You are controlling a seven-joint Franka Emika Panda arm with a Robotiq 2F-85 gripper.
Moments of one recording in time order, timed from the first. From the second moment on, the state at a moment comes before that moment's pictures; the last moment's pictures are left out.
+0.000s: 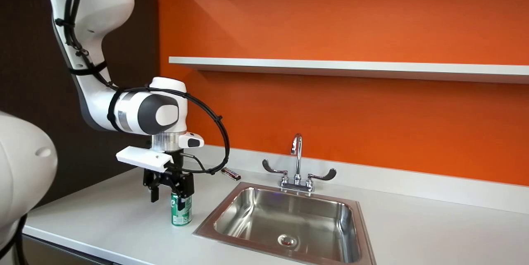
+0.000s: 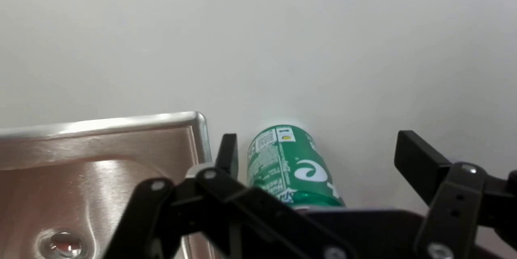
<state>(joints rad) 0.09 -0.07 0.02 -2.77 0.05 2.71 0.06</state>
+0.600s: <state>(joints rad) 0.09 -0.04 0.02 -2.77 0.05 2.83 0.14</state>
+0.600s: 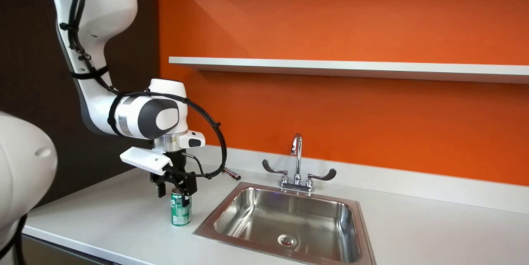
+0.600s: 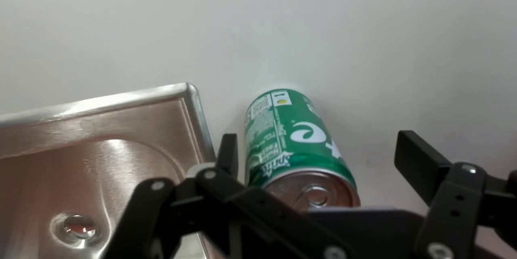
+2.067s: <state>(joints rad) 0.08 0.00 0.02 -2.77 0.04 2.94 0.26</state>
